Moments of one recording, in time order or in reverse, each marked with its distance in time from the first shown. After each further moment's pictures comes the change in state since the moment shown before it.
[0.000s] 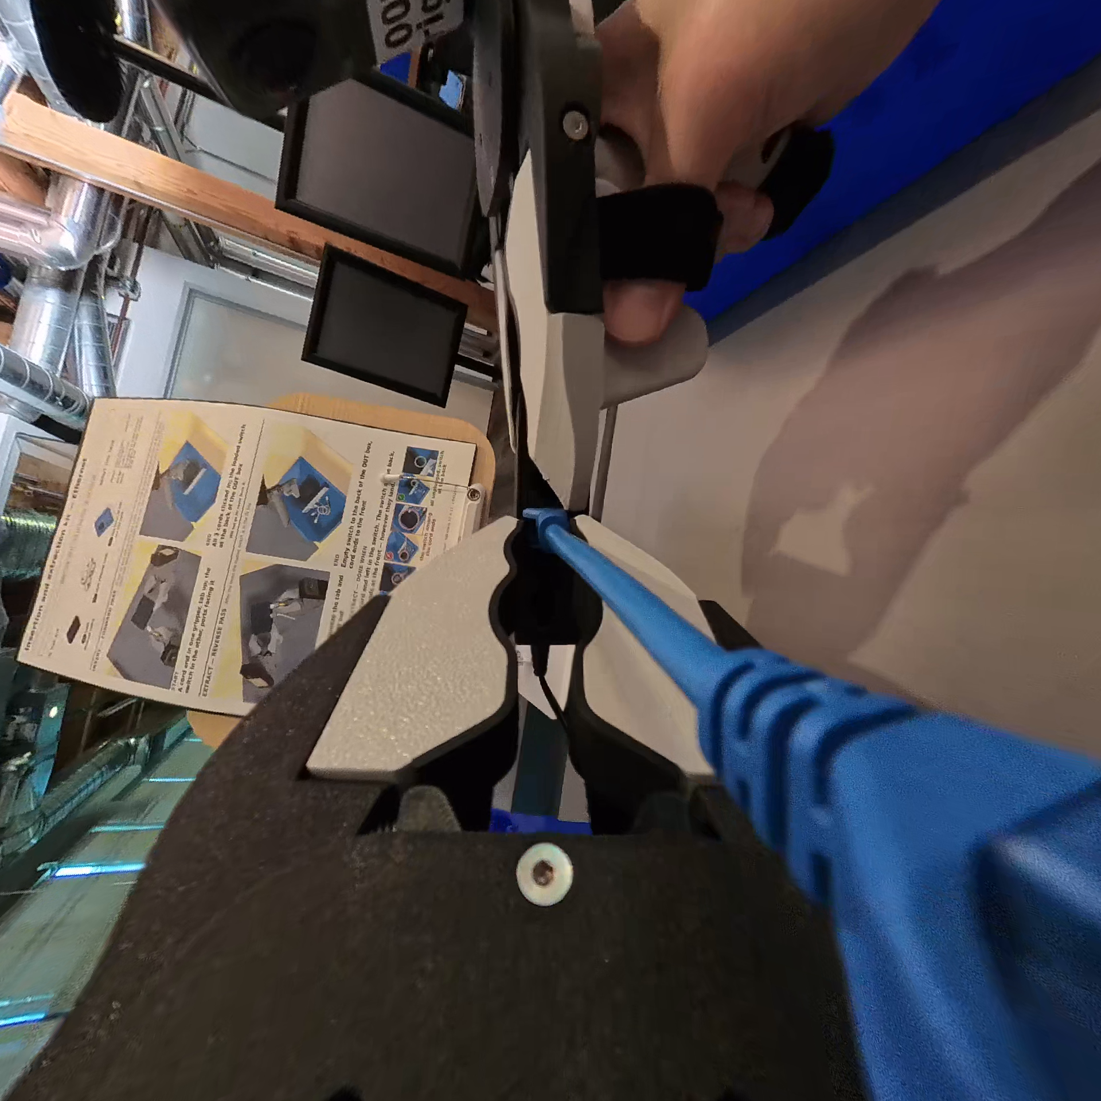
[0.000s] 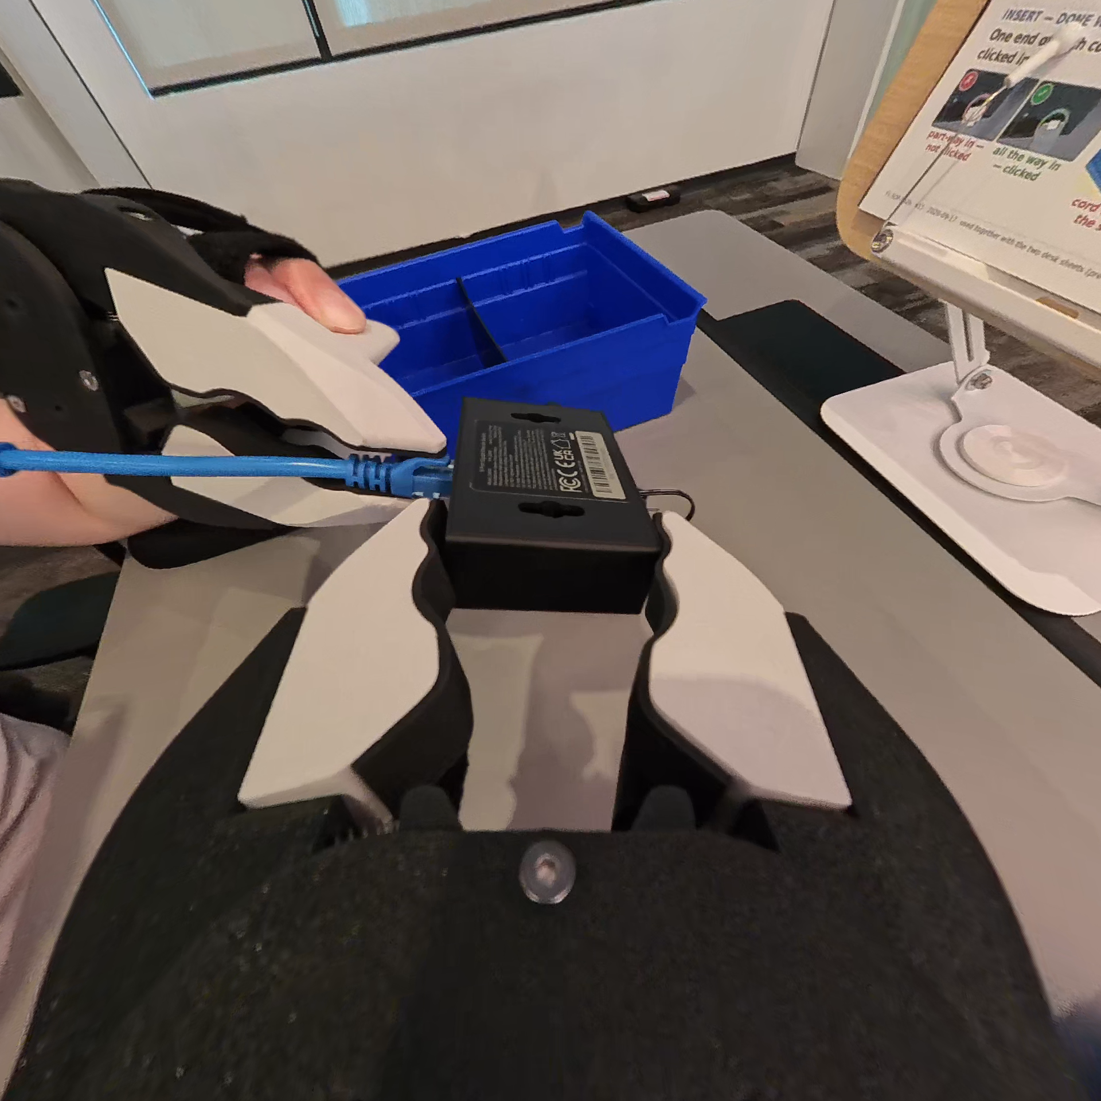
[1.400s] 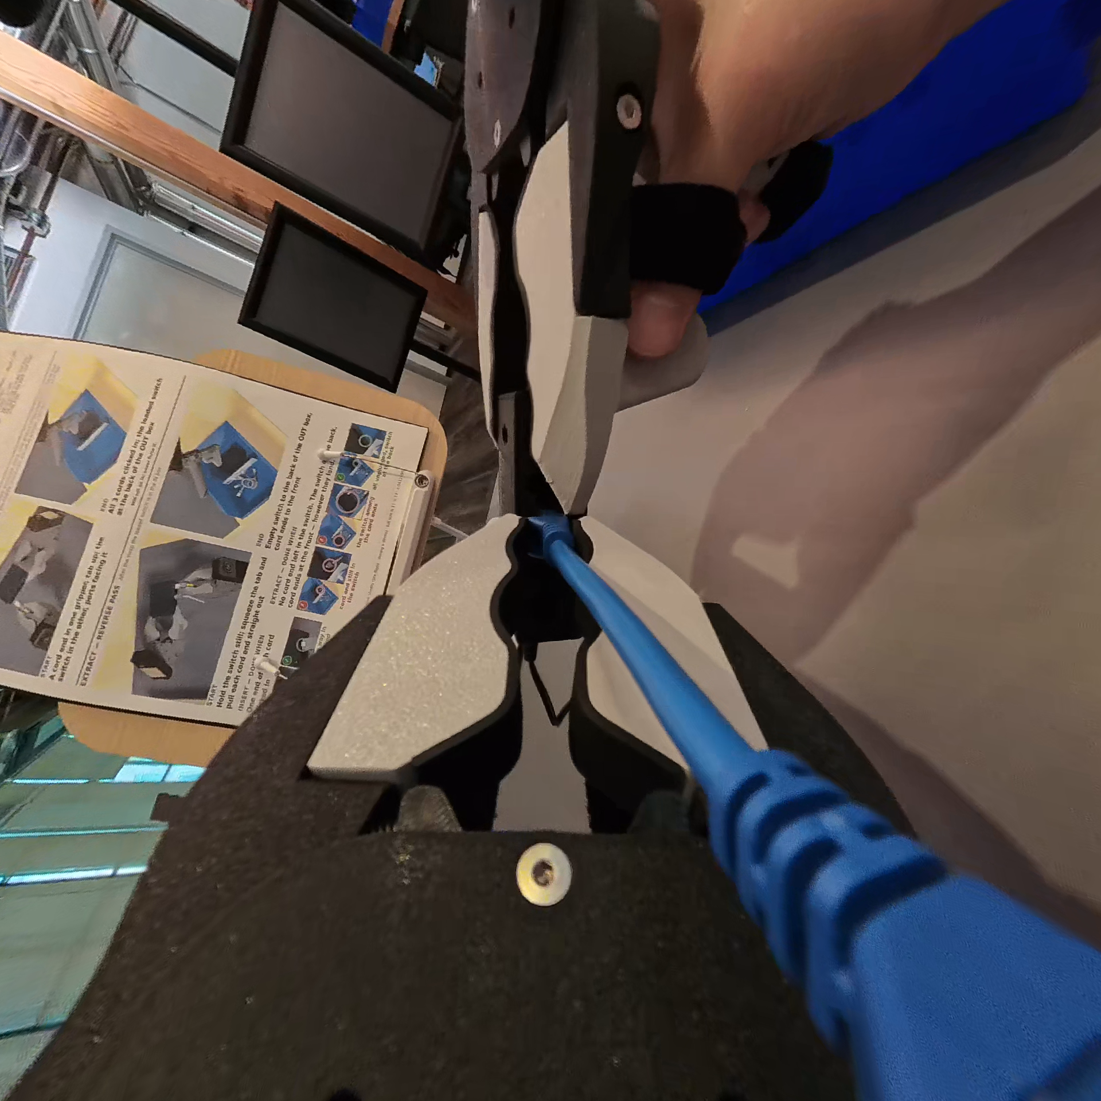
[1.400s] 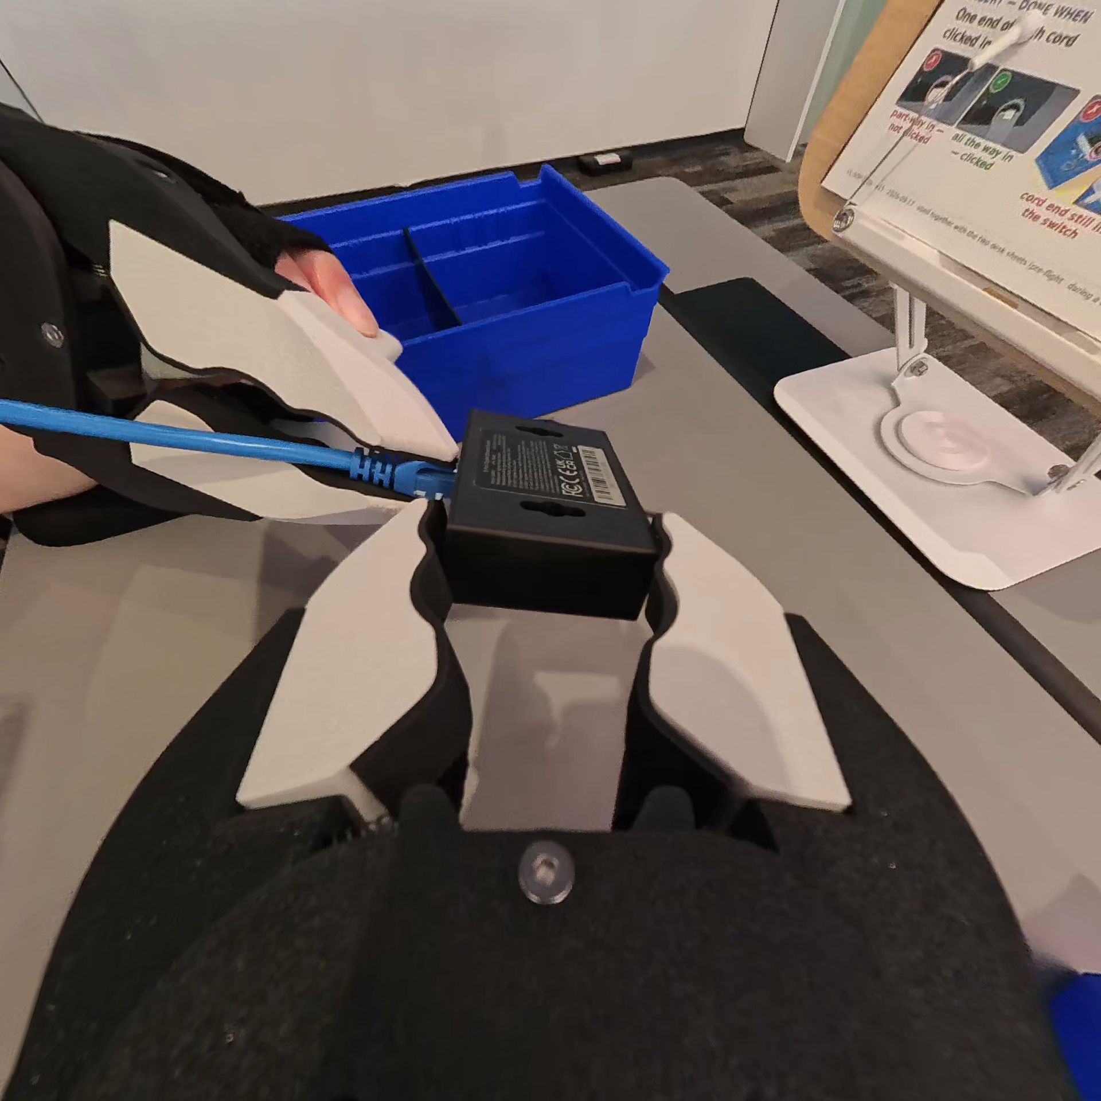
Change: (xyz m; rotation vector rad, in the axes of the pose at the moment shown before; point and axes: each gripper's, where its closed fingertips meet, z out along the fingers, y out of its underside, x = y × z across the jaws) left arm 0.012 0.012 0.009 0.011 0.065 -0.124; right arm 0.009 0.010 0.005 -0.057 0.097 -0.067
